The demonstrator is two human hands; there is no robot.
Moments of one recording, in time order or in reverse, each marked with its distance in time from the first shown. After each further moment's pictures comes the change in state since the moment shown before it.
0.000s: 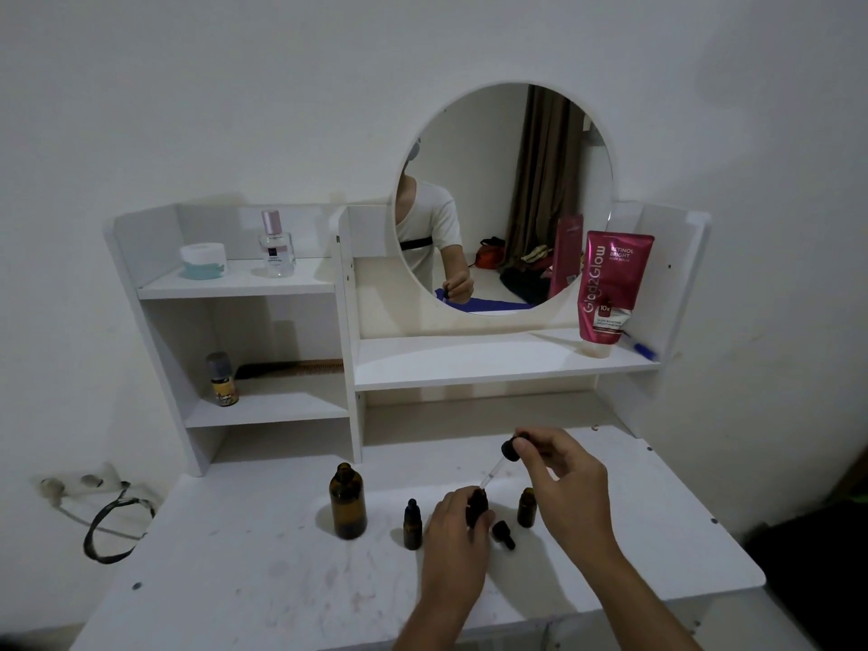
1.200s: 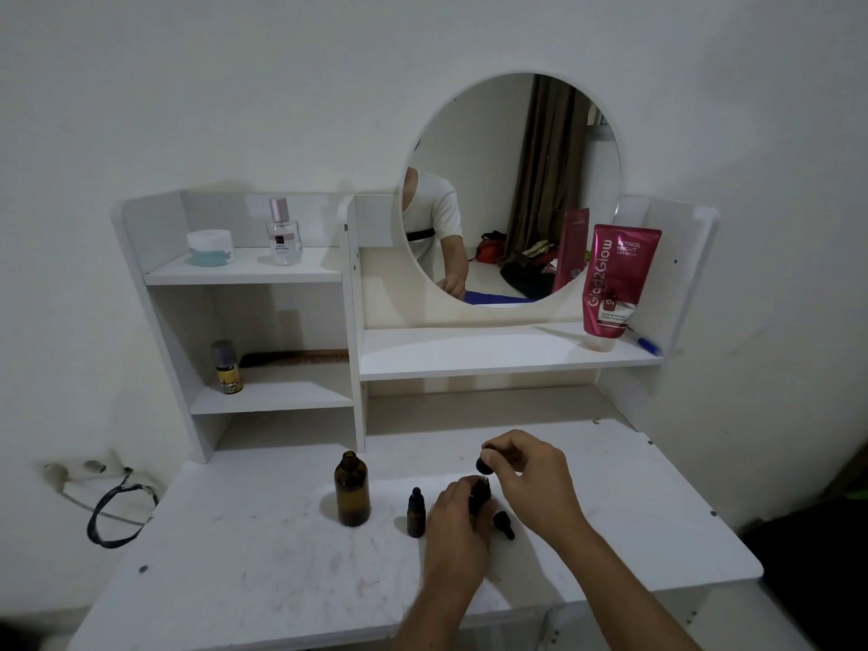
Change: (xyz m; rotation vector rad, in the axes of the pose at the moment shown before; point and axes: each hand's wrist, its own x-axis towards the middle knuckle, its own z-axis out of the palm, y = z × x) left_hand 0.001 -0.008 0.002 -0.092 -0.014 0.022; right_hand 0.003 0.006 0.028 -0.183 -0.258 0.037
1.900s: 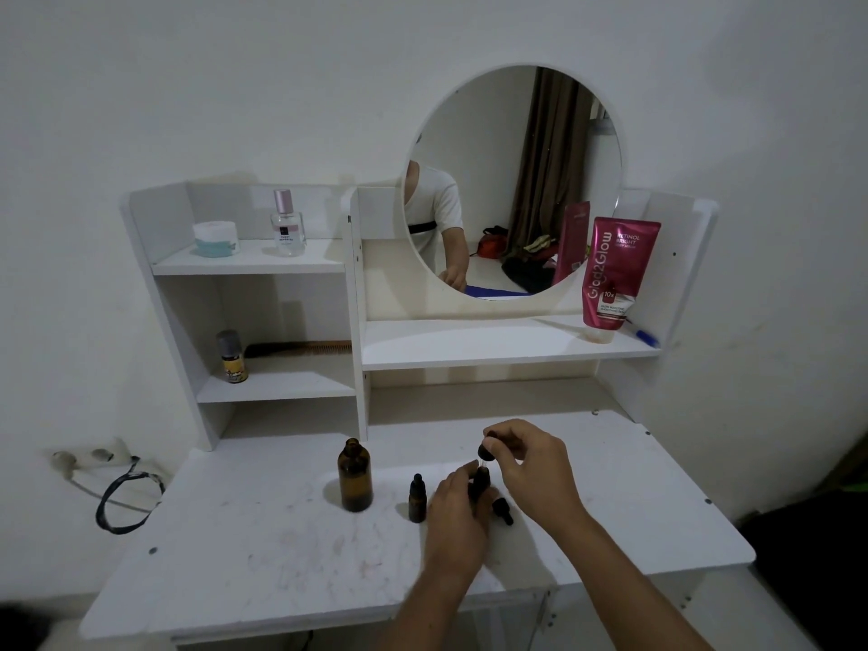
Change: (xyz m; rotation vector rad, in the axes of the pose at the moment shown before) left_hand -0.002 0.002 0.000 -0.014 -0.009 -0.078; right_hand -0.006 -0.006 -0.002 -0.057 0.028 -0.032
